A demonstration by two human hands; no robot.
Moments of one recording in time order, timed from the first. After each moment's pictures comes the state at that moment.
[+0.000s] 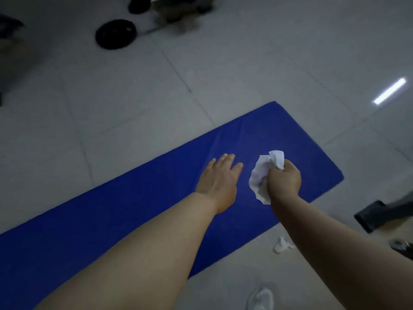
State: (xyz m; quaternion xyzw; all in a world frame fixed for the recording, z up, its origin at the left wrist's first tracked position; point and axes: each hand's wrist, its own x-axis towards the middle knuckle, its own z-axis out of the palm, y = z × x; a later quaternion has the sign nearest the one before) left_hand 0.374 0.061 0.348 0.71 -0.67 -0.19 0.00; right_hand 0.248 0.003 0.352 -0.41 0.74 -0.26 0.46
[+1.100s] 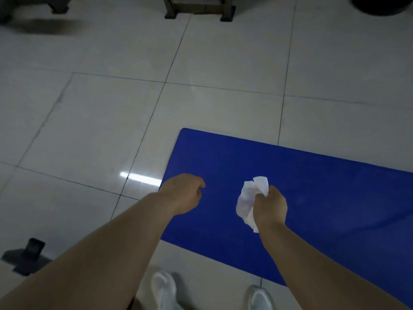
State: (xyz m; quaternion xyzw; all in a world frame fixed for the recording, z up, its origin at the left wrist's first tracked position) left_hand 0.884 0.681 0.327 0.89 -0.27 -0.37 0.01; right_hand 0.770 0.518 0.312 -0.62 0.55 0.07 0.56
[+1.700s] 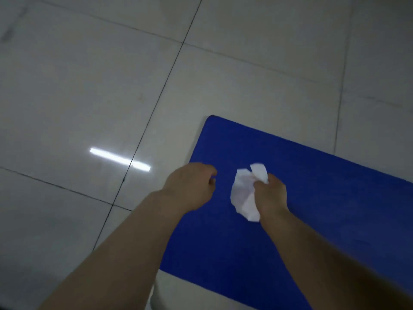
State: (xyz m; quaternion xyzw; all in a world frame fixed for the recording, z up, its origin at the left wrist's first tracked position) left_hand 1.084 0.830 0.133 0.89 -0.27 -0.34 0.15; right_hand 1.001 0.679 0.132 -0.65 0.54 0.11 0.53
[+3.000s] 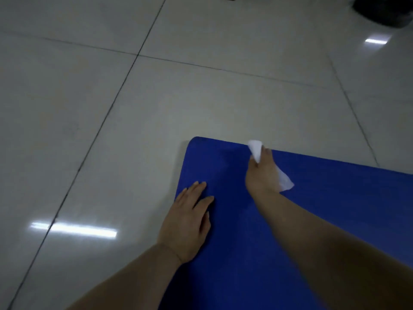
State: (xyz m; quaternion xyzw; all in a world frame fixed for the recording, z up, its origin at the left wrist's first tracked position) left_hand 1.174 0.800 -0.241 0.86 -0.42 -0.03 0.28; right_hand 1.168 0.596 -0.190 -0.85 0.44 -0.08 0.29
